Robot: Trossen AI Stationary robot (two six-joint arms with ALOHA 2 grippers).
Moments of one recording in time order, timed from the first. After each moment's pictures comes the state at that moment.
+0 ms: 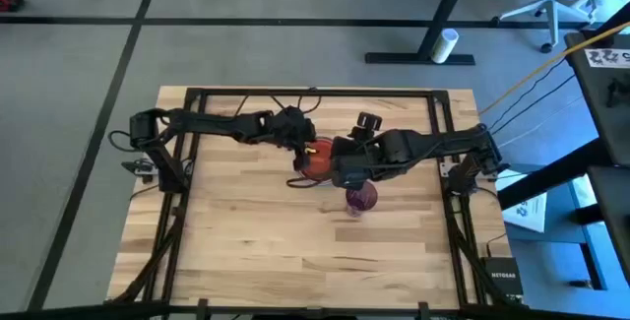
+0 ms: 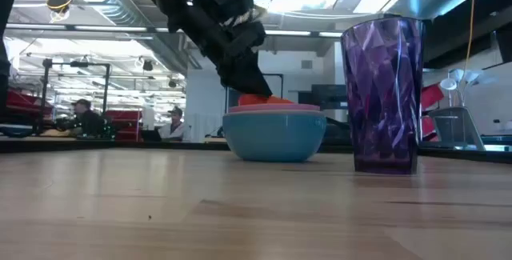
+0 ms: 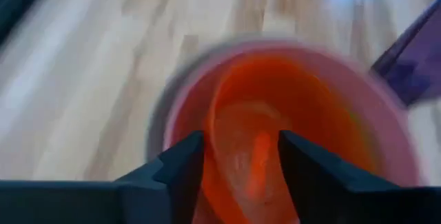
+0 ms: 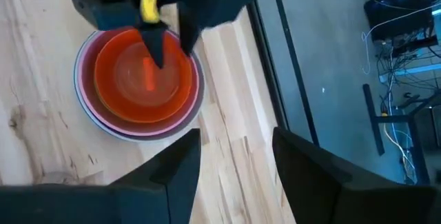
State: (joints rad) left arm 0.26 1.73 1.09 -0.15 0.07 0.03; right arm 0.22 1.82 2.02 -1.53 0.67 0.31
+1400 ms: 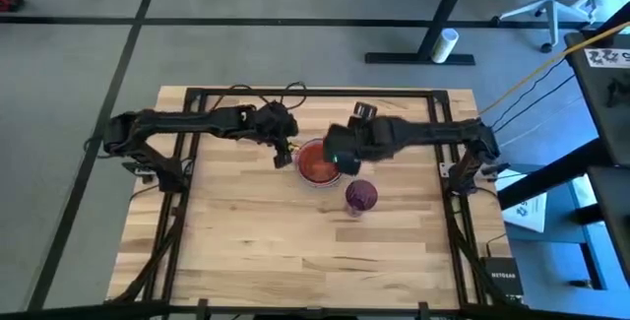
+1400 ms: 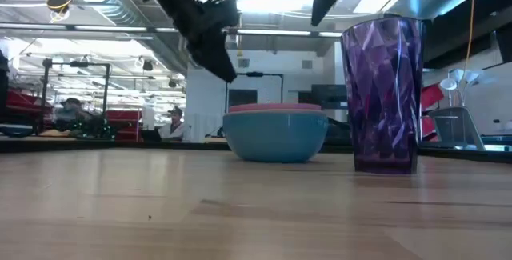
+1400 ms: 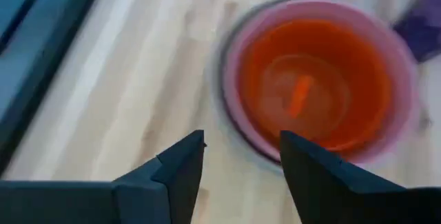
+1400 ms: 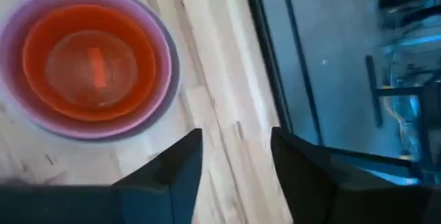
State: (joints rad) left arm 0.31 1.49 1.09 -0.45 -0.06 0.08; right arm 0.00 1.81 1.87 -1.37 0.52 0.17
